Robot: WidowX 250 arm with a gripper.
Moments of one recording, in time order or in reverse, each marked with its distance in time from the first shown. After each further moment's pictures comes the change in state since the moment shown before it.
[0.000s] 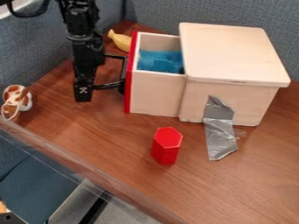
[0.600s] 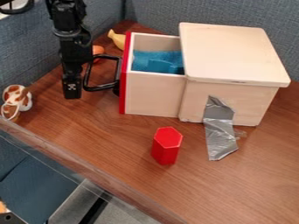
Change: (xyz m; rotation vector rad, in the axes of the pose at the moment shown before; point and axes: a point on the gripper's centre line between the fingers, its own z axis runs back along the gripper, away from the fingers) arm -0.028 0.007 0.001 -0.010 0.017 0.051
